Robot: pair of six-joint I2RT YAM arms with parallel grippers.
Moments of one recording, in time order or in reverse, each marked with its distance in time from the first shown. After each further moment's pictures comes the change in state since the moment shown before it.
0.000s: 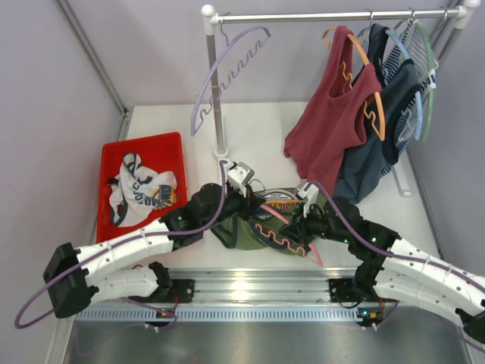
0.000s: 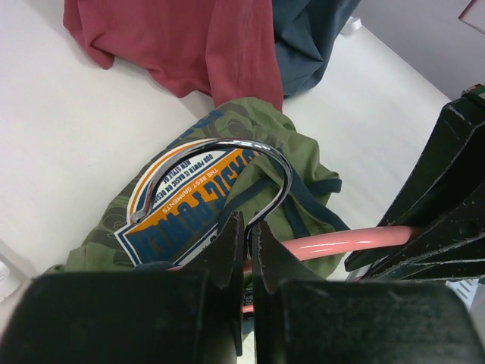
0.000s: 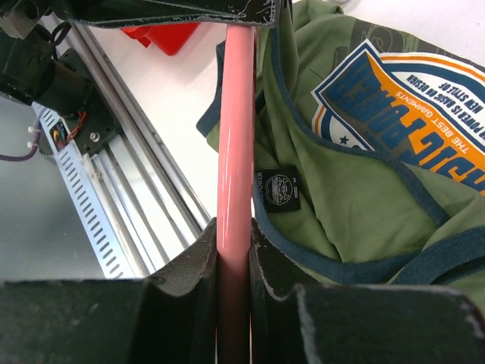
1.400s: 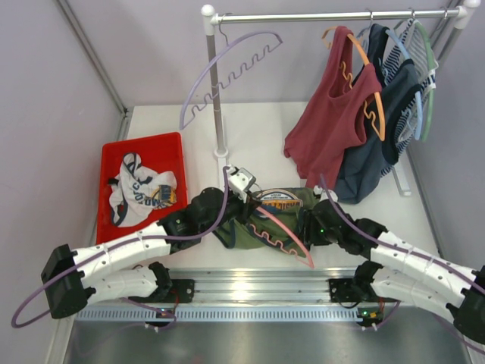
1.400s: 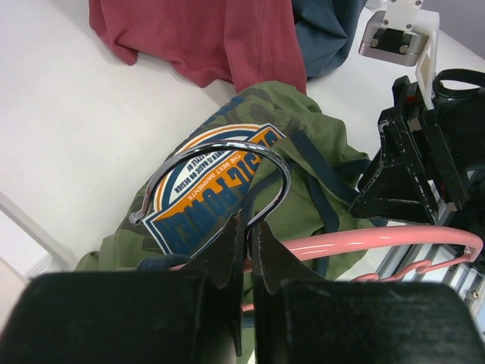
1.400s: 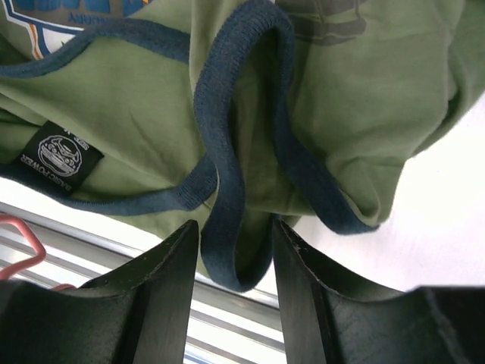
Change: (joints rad) left arm -0.037 -0.030 -0.013 -0.048 -0.060 0.111; right arm -0.092 0.127 -0.034 -0.323 0.343 0.401
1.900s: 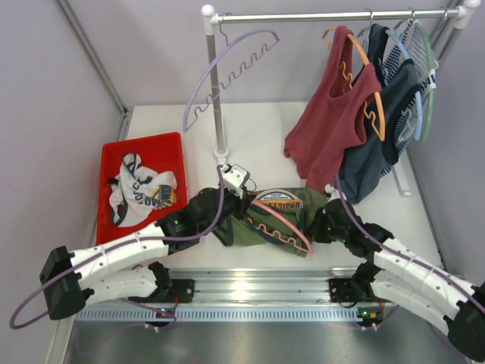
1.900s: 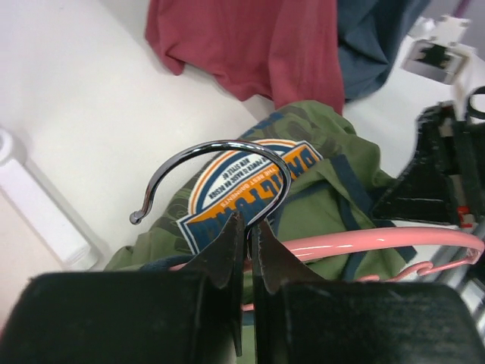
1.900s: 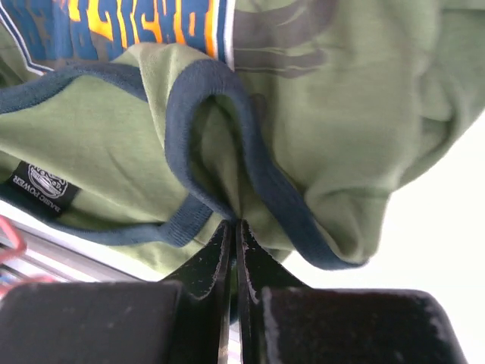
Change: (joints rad) left arm -0.002 -0.020 0.000 0.001 -0.123 -0.002; right arm -0.156 -0.042 -0.115 0.164 -0.128 -0.003
